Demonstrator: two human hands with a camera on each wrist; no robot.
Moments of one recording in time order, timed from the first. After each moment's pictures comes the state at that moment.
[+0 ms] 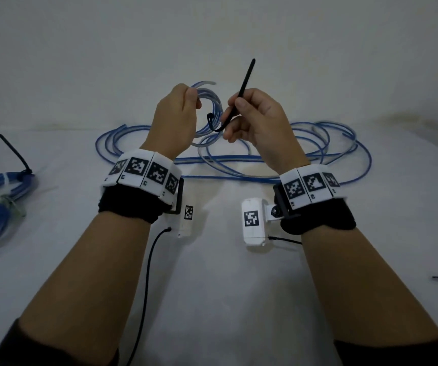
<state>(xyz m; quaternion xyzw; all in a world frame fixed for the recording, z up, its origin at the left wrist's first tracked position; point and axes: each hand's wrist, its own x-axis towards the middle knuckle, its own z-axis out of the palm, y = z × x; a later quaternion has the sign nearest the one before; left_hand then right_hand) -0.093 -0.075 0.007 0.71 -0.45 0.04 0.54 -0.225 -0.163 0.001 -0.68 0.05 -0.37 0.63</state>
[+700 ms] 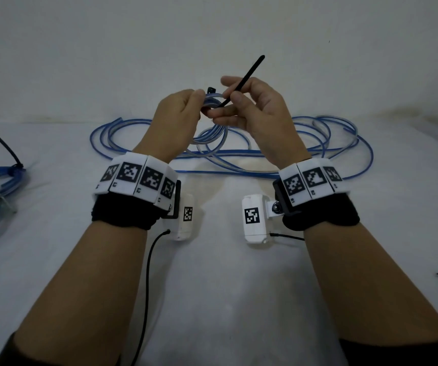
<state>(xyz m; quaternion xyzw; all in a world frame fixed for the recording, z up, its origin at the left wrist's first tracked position) -0.097 -0.066 -0.002 0.68 -0.50 -0.02 0.54 -0.217 -0.161 -0.002 -0.68 0.02 -0.39 0.62</state>
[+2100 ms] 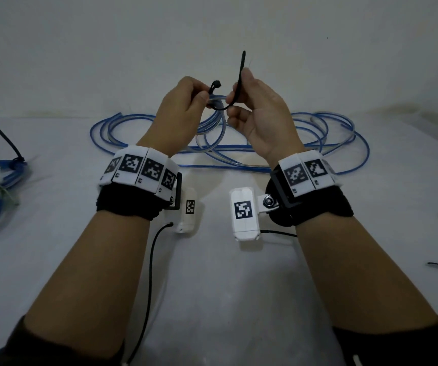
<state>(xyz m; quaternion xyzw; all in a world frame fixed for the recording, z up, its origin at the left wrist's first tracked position) -0.094 -0.071 -0.008 0.67 -0.54 0.05 0.51 -0.218 -0.151 0.003 -0.54 0.15 -0.40 0.73</state>
